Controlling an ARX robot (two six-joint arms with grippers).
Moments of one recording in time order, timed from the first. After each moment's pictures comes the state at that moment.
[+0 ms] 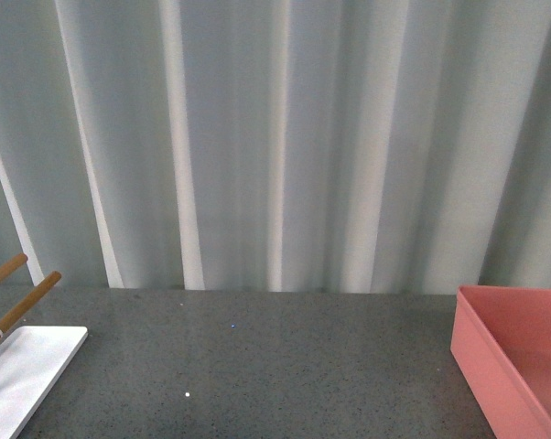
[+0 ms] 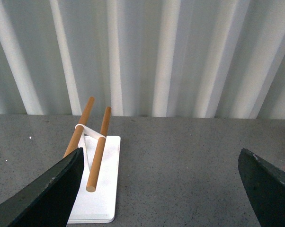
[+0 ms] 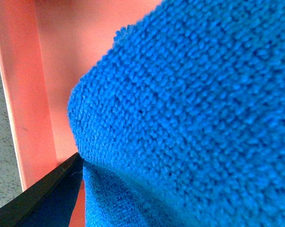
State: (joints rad) left arm 0.00 0.00 0.02 0.00 0.00 0.00; right arm -0.10 1.71 1.31 -0.74 0.23 -0.08
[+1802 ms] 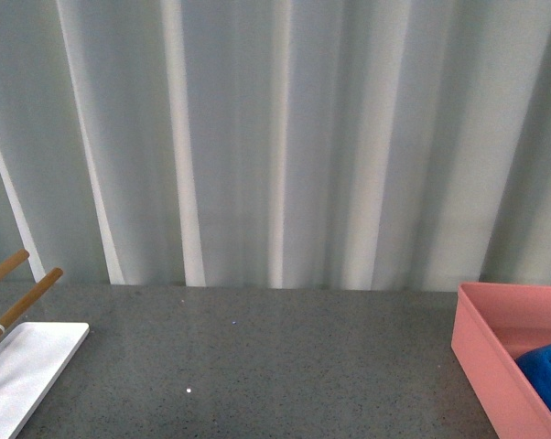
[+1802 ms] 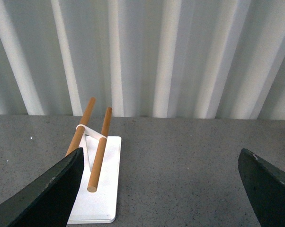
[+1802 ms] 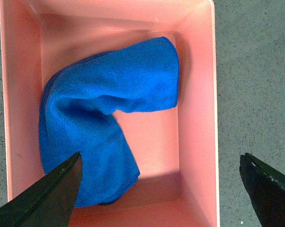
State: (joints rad) left arm 0.00 0.00 0.02 0.00 0.00 0.00; right arm -0.14 1.67 1.26 -0.58 0.19 -0.18
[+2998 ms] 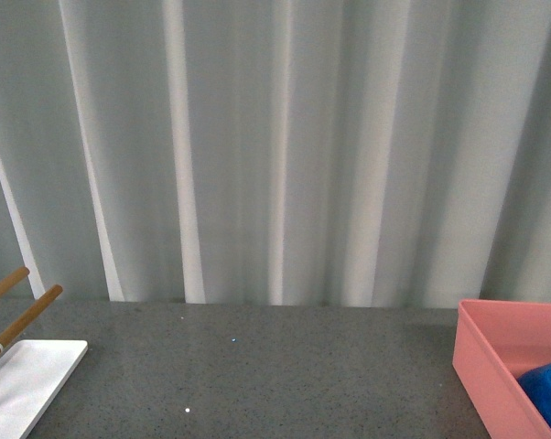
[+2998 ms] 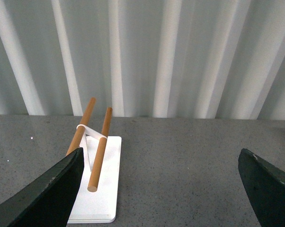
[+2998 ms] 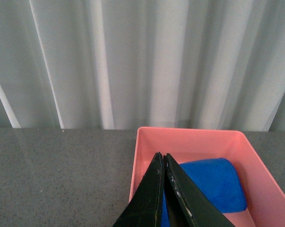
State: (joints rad) left arm 0.00 0.00 0.02 0.00 0.00 0.00; right arm 0.00 0.85 0.04 0.81 0.00 -0.02
